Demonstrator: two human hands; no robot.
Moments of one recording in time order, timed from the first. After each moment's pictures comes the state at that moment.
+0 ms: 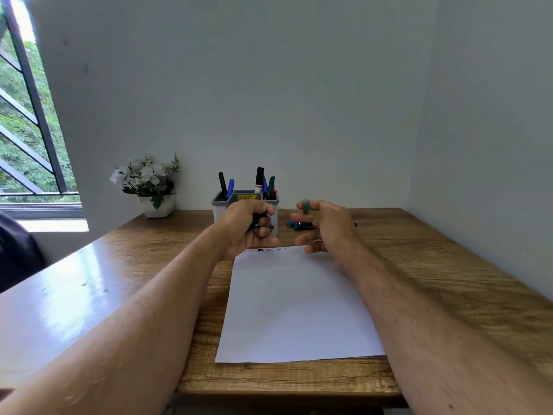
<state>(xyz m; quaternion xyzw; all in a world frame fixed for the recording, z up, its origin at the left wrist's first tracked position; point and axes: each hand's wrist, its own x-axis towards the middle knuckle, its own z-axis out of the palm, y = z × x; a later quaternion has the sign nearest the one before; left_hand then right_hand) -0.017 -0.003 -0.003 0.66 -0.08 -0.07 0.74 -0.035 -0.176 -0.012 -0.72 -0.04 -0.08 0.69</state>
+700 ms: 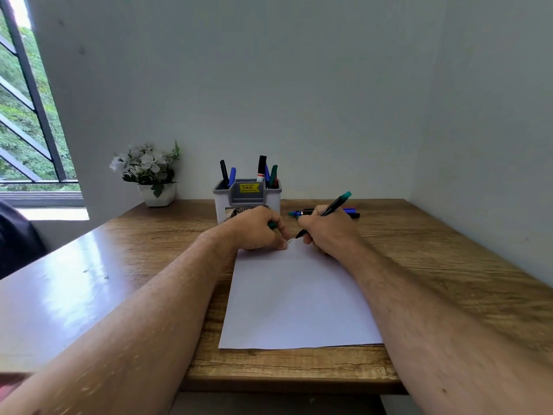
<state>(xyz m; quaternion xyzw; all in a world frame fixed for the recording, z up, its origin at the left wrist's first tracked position) -0.012 -0.008 -0.018 0.95 -0.16 0.01 0.25 -0.042 -0.174 -0.025 -0.85 0.00 -0.11 0.52</state>
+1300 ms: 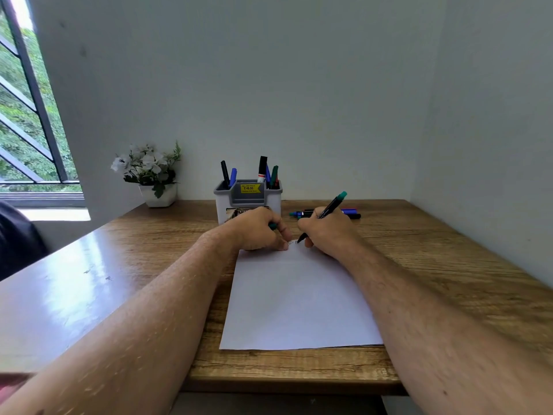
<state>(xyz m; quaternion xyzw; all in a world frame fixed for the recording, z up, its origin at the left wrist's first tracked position) -0.012 -0.010 -0.016 0.95 -0.15 -0.01 0.26 -0.038 -0.173 -0.026 -0.86 -0.01 -0.11 0.50</state>
